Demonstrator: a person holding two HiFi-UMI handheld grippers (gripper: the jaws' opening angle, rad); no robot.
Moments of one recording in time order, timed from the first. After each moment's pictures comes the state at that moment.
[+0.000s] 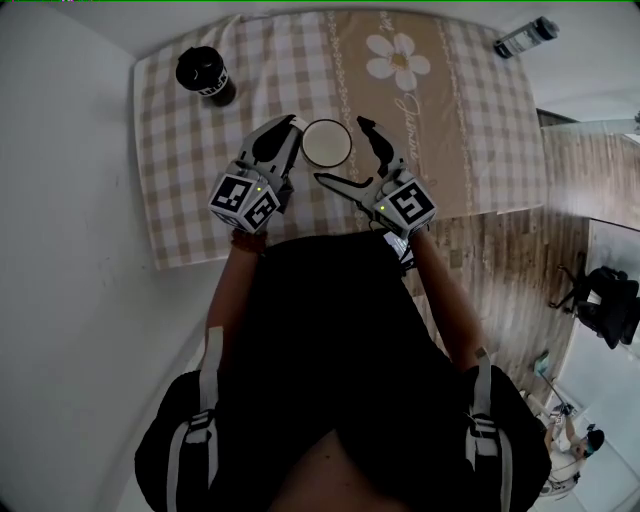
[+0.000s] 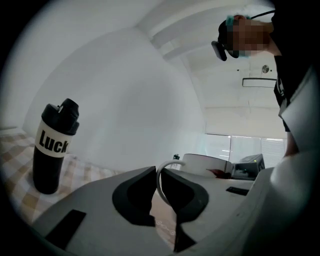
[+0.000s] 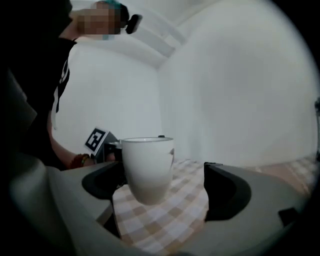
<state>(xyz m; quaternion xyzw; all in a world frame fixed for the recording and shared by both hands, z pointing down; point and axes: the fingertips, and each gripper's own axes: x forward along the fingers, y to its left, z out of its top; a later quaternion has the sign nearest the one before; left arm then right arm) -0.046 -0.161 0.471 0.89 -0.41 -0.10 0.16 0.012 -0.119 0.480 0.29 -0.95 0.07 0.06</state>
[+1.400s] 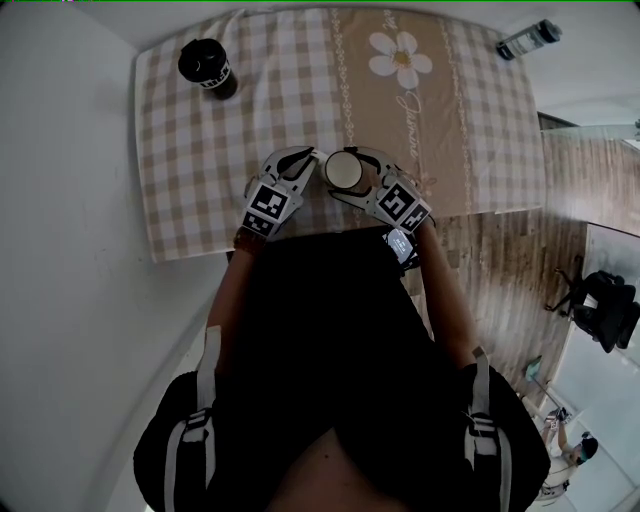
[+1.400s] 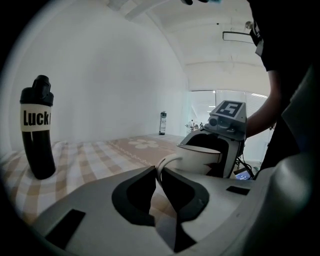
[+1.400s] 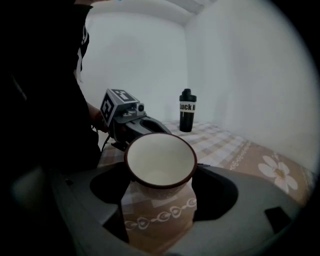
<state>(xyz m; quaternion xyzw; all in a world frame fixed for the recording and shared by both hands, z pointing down) -0.003 -0.106 0.588 0.92 -0.34 0.15 0.09 0.026 -0.067 0.594 0.15 -0.95 0.04 0.28</state>
